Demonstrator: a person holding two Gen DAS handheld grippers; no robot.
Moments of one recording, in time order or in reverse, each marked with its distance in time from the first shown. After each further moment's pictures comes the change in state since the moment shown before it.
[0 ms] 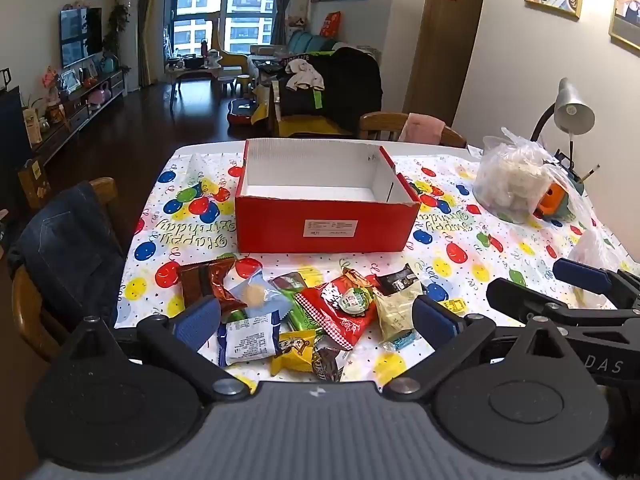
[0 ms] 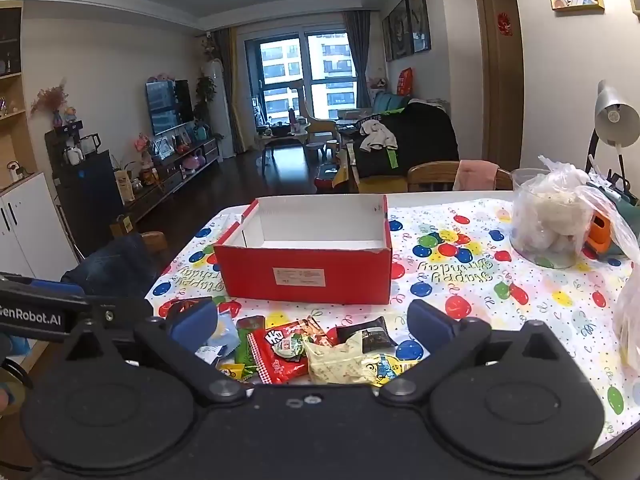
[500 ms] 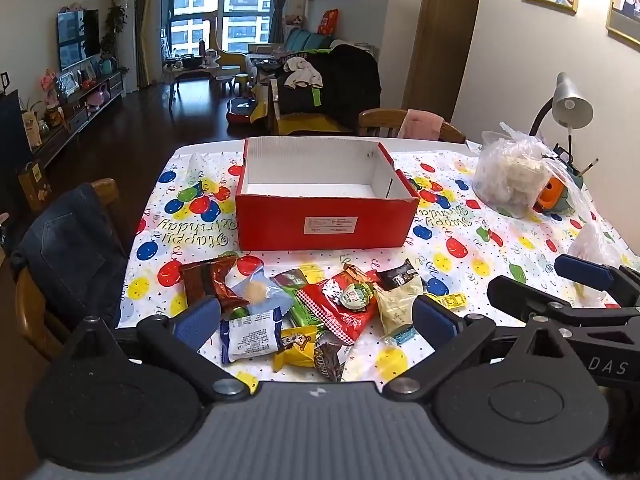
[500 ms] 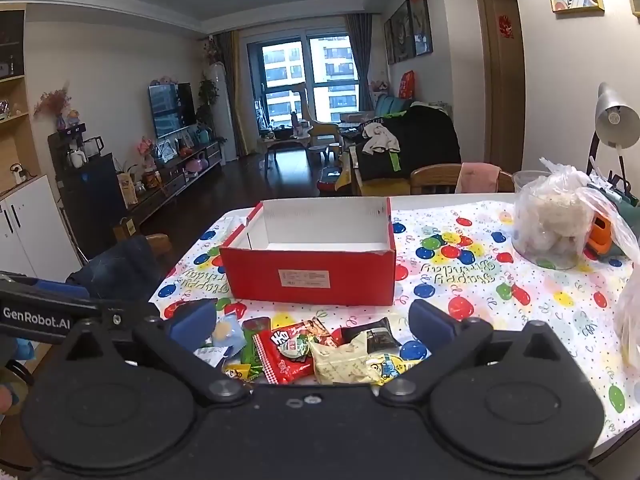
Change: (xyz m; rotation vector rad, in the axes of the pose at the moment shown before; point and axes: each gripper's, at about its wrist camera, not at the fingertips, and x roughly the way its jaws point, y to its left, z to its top) left arm -0.002 0.007 -0.003 0.000 -0.008 -0.011; right arm -0.004 0.005 -0.001 0.007 -0.001 0.011
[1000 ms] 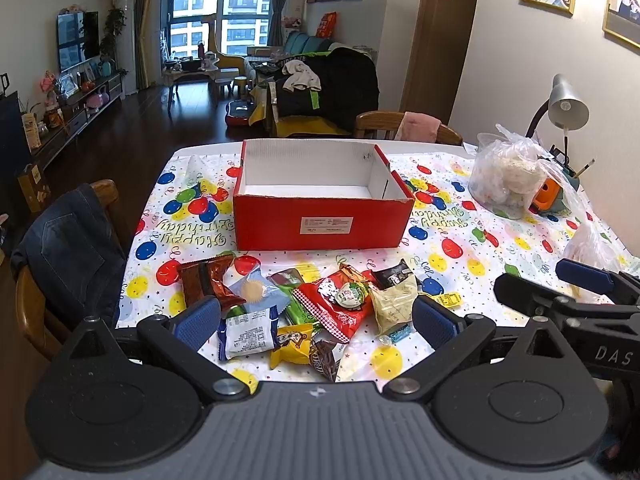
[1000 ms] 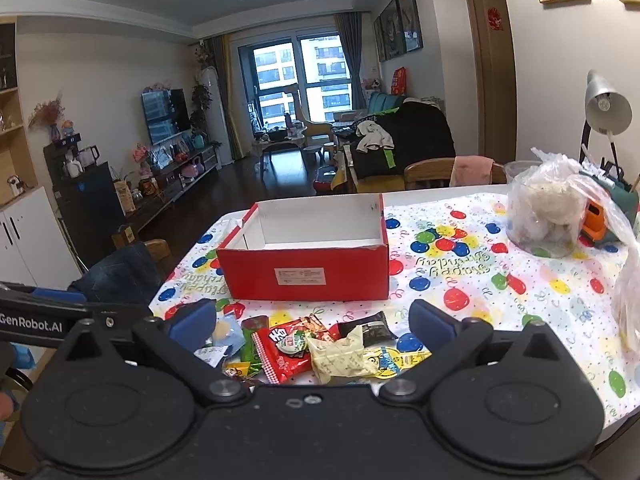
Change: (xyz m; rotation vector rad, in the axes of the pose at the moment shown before) left arm -0.006 -0.010 -0.003 0.016 -0.006 0.007; right arm -0.006 -0.009 -0.003 0.045 -0.014 -0.004
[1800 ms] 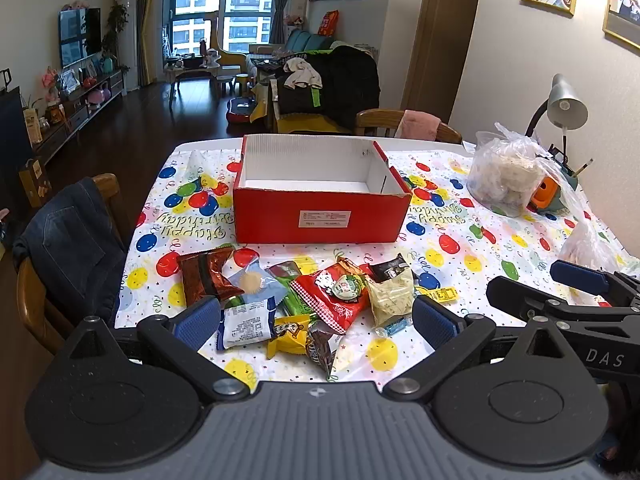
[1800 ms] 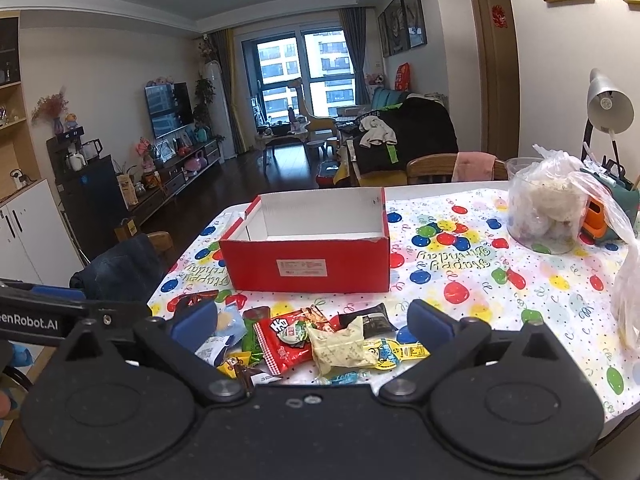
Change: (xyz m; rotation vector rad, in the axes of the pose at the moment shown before) left arm -0.010 -0.008 -0.007 -0.008 0.001 0.001; right arm -0.003 0.001 -0.003 -0.021 0.026 0.014
